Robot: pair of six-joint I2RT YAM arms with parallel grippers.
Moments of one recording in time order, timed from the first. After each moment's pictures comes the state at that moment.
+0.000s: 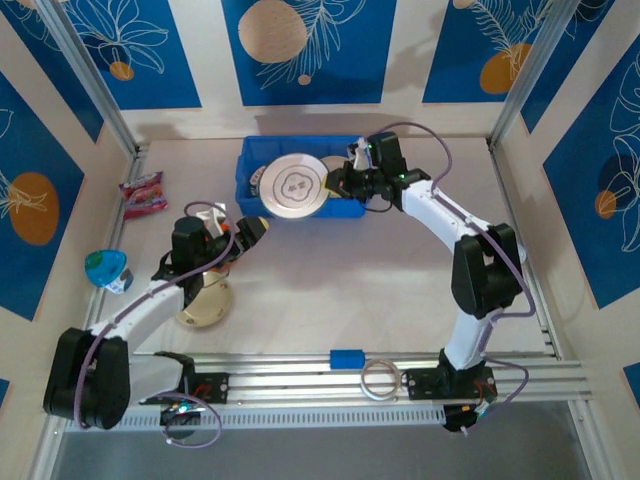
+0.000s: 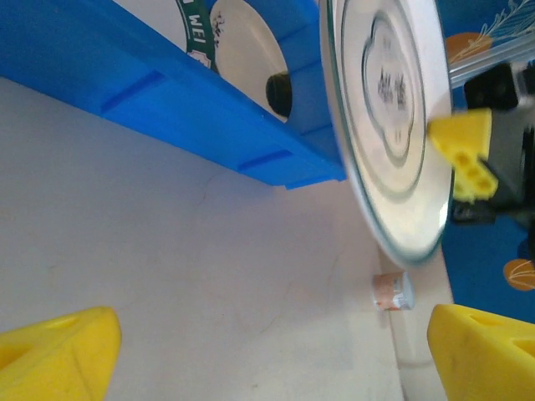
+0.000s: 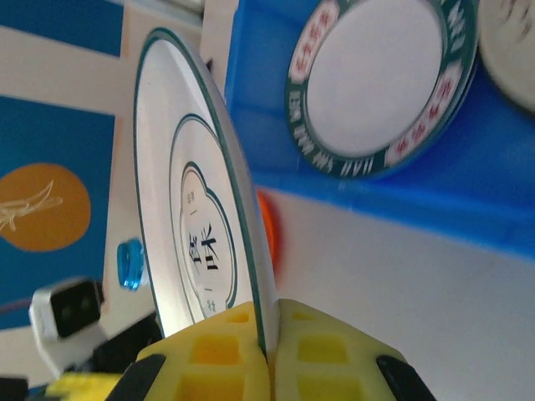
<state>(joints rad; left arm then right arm) -0.25 1.15 0.52 0.24 0.50 -0.88 0.37 1.83 1.49 -0.31 -0.62 0.75</state>
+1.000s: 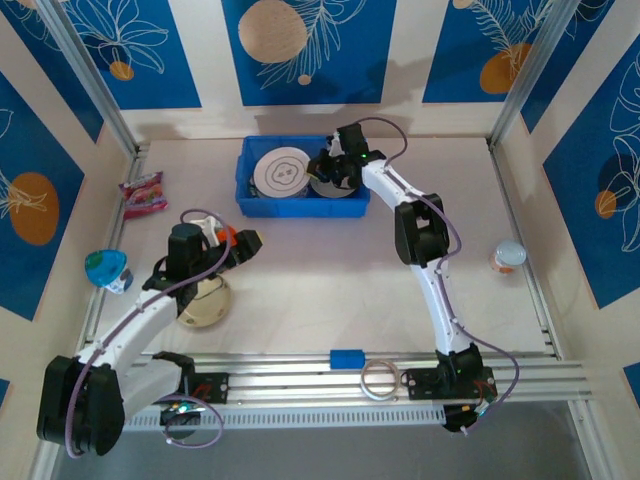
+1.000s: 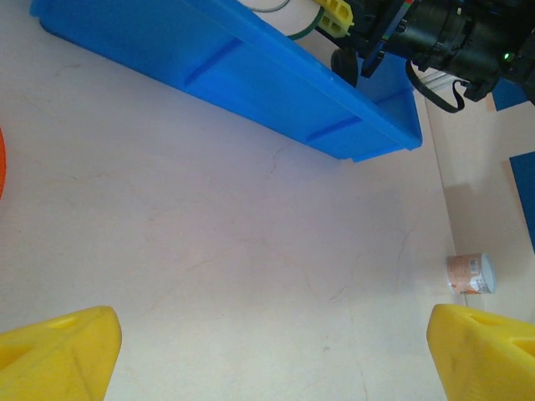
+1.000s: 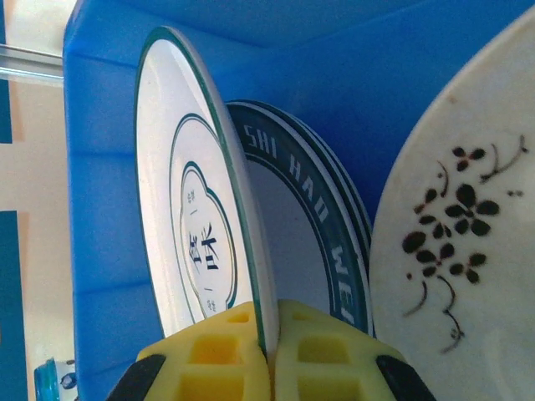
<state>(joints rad) -0.25 1.04 0.52 -0.02 0.42 -0.73 0.37 2.57 2.27 -0.44 -0.60 0.78</state>
